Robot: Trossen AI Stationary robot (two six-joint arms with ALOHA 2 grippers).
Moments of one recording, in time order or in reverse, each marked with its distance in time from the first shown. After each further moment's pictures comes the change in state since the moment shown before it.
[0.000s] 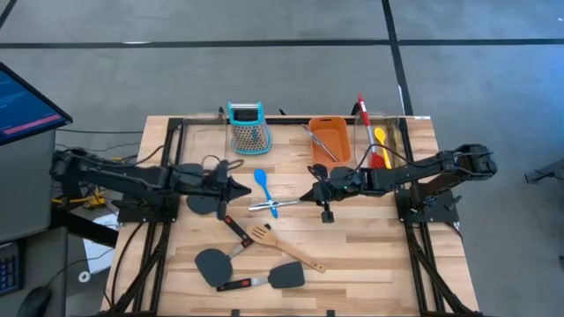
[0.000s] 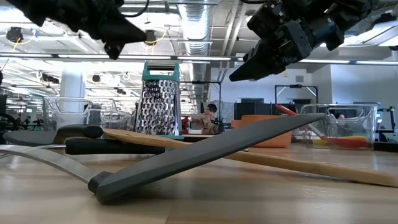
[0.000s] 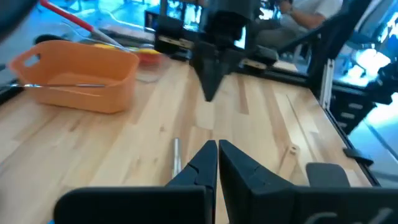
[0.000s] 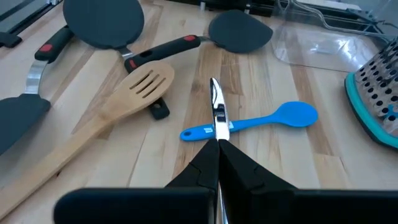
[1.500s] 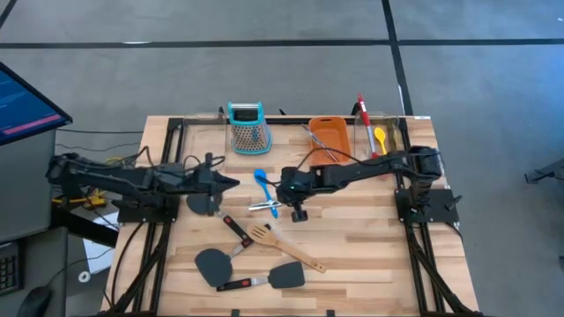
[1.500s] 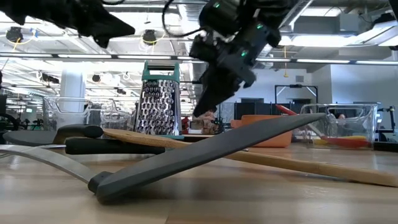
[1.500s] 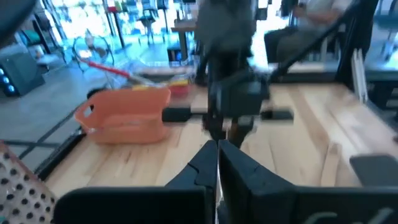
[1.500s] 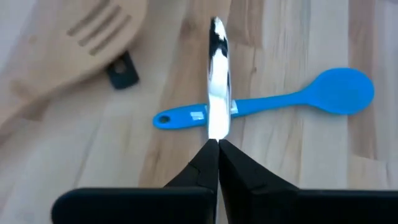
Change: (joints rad) left arm -0.028 -0.235 -0.094 -0.025 -0.136 0.238; right arm -0.034 0.473 0.567 -0.514 -0.003 -0.097
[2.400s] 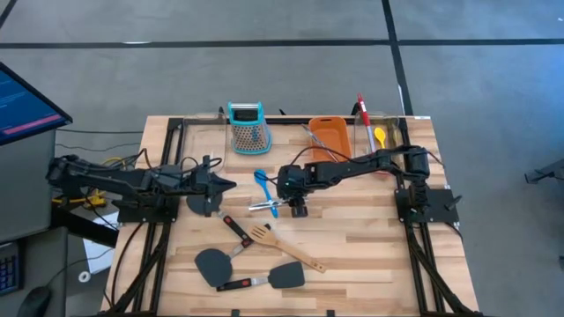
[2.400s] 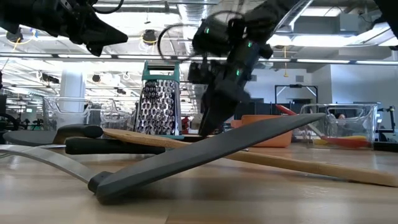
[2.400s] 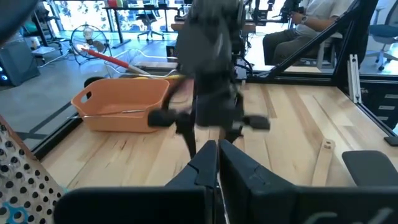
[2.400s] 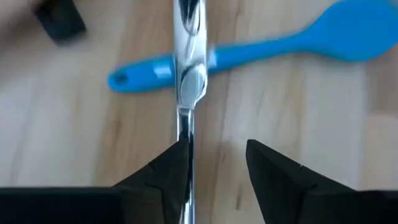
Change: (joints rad) left arm 0.000 -0.075 -0.074 -0.005 0.005 -0.052; right arm -0.054 0.090 0.040 -0.087 -0.002 0.011
